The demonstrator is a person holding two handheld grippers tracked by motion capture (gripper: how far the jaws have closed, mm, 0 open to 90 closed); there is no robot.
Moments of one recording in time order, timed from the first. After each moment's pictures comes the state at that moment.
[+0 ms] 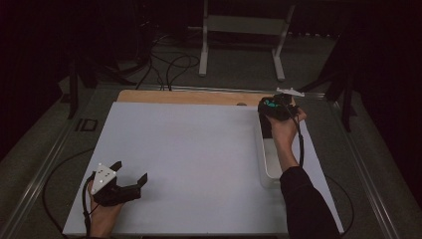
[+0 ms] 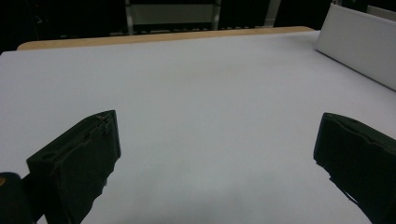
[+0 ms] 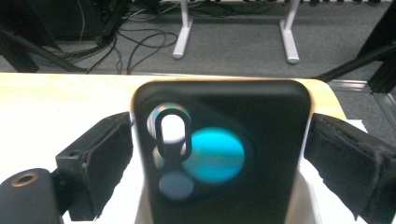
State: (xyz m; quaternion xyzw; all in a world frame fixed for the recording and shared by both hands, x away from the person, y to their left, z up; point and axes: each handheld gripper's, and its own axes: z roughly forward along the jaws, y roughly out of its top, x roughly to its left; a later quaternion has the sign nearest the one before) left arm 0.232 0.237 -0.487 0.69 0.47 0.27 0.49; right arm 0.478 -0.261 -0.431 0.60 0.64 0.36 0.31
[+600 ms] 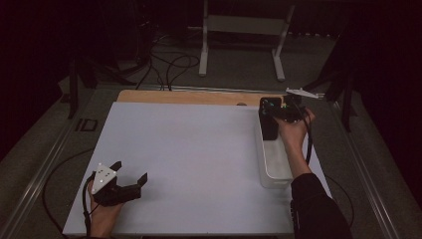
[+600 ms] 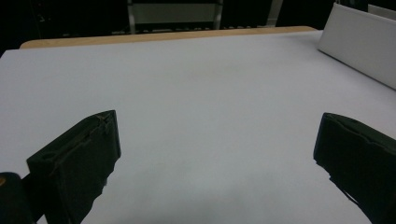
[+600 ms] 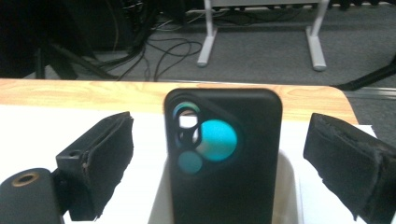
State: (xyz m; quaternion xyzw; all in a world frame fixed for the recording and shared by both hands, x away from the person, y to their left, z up) left arm 0.233 0.236 -0.487 0.69 0.47 0.27 0.48; right arm 0.454 -0.279 -0.410 0.58 0.65 0.41 0.28
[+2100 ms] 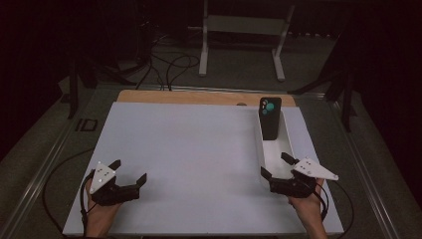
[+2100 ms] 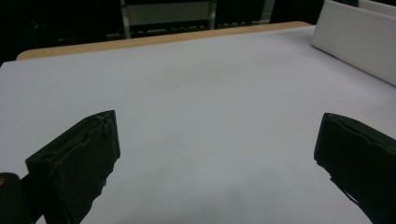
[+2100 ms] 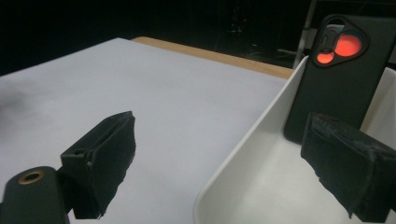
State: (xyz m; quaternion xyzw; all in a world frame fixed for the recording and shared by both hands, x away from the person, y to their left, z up) left arm 0.231 0.238 -0.477 0.70 0.45 0.27 0.48; right arm 0.250 -0.275 -0.447 0.39 0.72 0.52 0.26
